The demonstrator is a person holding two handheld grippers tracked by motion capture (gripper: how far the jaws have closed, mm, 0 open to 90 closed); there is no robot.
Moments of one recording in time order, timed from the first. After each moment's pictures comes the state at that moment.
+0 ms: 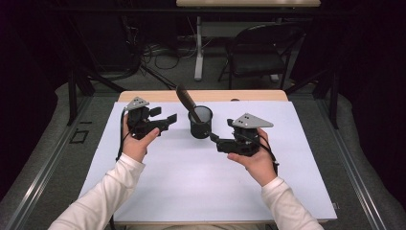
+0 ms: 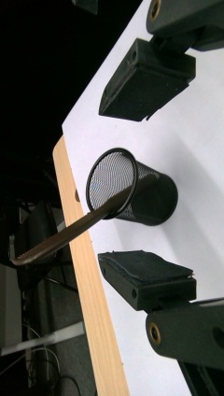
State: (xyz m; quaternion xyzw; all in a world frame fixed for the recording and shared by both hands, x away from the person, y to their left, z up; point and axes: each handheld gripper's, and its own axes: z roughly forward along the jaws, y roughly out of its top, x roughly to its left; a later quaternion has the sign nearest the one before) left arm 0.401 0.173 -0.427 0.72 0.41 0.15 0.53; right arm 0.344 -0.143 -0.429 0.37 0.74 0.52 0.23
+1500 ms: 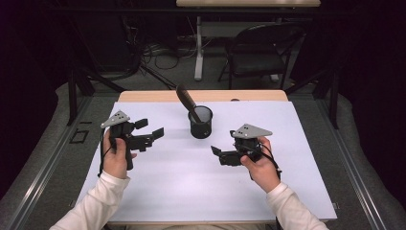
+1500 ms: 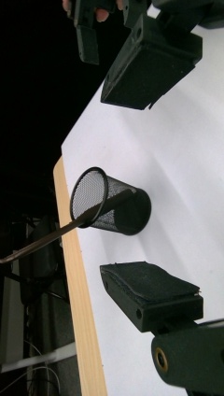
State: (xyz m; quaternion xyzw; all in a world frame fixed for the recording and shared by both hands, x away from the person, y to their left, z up) left arm 0.360 0.213 -0.439 0.72 0.39 0.13 0.56; right arm 0.329 -0.150 -0.450 0.35 0.77 0.48 0.21
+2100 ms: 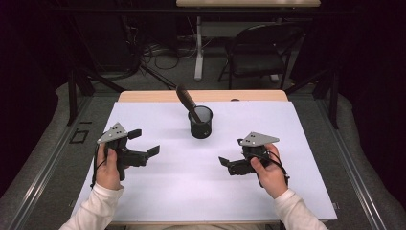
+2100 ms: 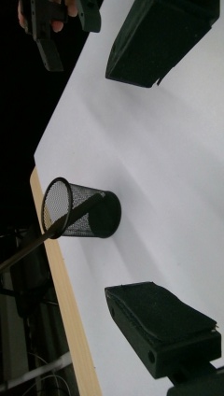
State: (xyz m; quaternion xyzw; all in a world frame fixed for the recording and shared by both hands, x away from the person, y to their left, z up) left arm 0.335 0.227 -0.457 0.76 0.35 0.15 0.53; right arm 0.320 -0.174 -0.469 0.35 0.79 0.47 0.18
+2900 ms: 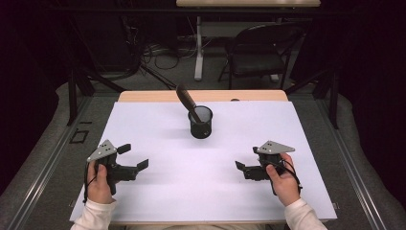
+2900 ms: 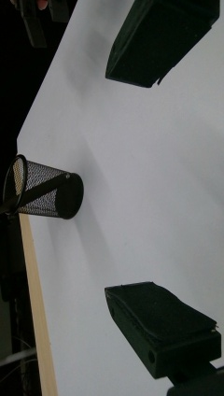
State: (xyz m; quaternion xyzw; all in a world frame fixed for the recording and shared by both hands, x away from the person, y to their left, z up) left arm 0.313 0.262 -0.501 0.74 0.38 0.15 0.53; right arm 0.312 -0.219 -0.501 0.40 0.78 0.45 0.19
